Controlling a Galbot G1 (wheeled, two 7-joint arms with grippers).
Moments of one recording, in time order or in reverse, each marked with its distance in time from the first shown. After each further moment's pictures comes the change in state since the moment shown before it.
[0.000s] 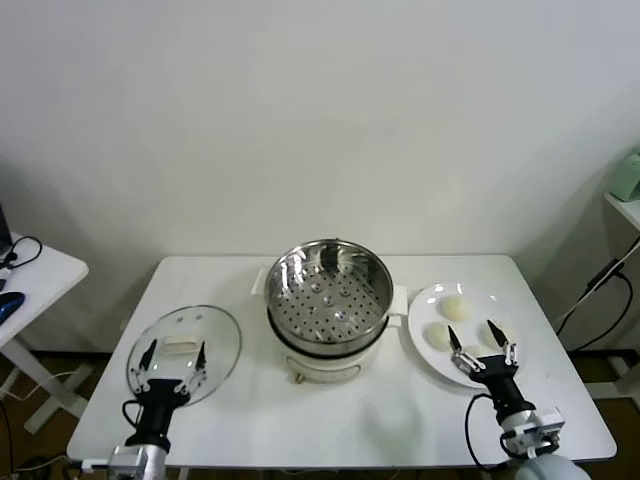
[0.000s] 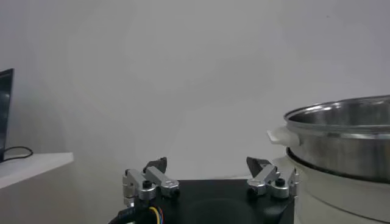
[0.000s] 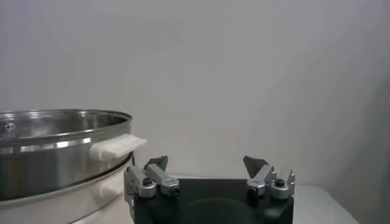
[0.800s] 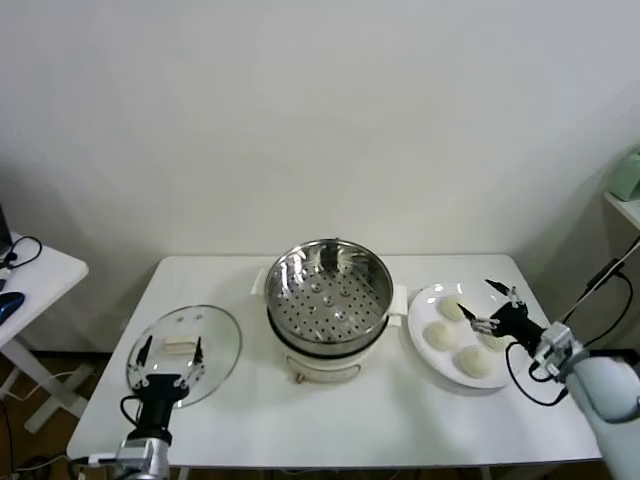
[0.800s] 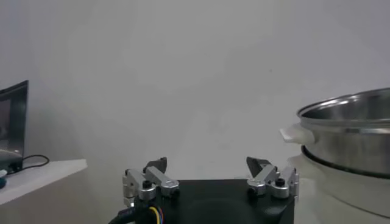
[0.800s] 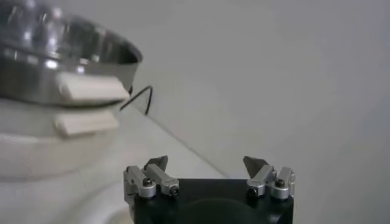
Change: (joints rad) left arm -0.028 0.031 0.036 0.018 0.047 0.015 -0.110; right arm 0.608 -0.472 -0.281 -0.442 -0.275 -0.092 -0.546
